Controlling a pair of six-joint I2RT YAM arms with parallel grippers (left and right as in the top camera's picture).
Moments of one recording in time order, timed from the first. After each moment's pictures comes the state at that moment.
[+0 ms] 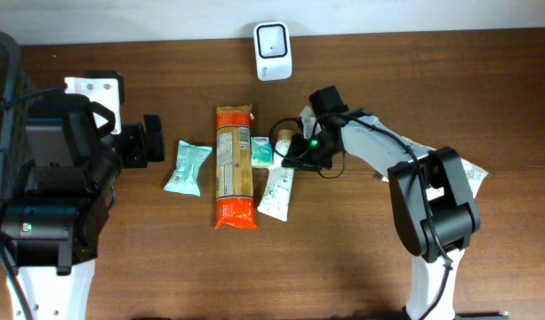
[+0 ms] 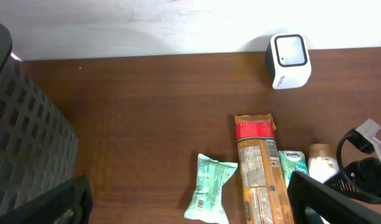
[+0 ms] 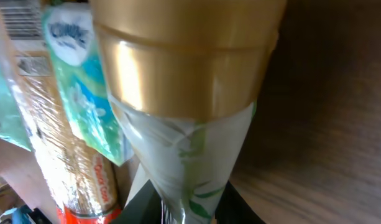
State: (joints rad) left arm -0.04 1.15 1.47 -0.92 -0.07 0.00; right arm 0.33 2.11 1.42 -0.63 -0.55 0.40
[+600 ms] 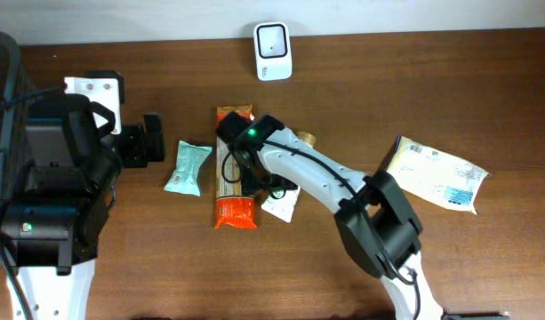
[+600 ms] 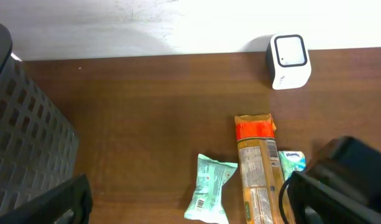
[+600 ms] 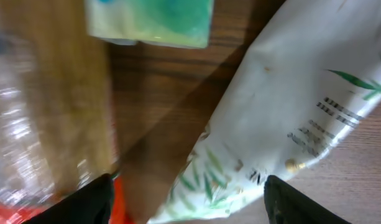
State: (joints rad) left arm -0.04 1.15 1.47 -0.92 -0.07 0.00; right arm 0.74 2.22 1.81 -1.18 0.07 0.69
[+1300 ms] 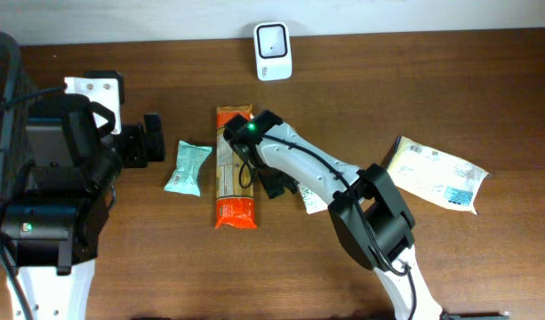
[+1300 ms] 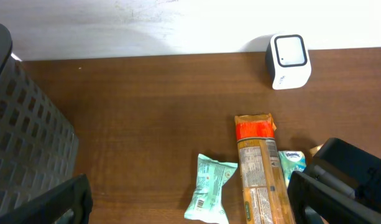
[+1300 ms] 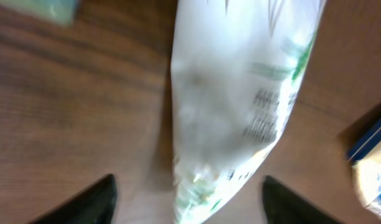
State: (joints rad) left arm -0.04 1.15 1.47 -0.92 -0.07 0.00; right arm 0.72 2.28 1.87 -1.35 0.32 0.38
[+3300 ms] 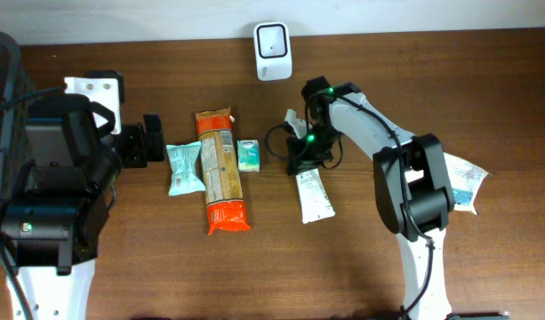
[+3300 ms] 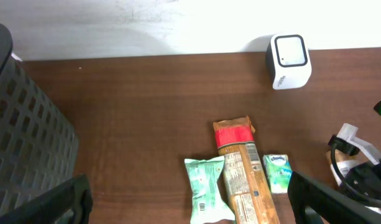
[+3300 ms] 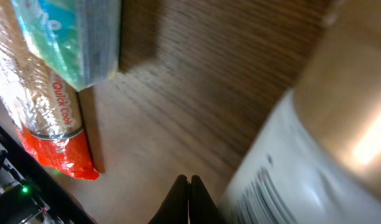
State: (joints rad) left arm -0.04 1.15 1.47 -0.92 -0.07 0.00; right arm 0.33 2.30 1.75 -1.09 -0.59 -0.03
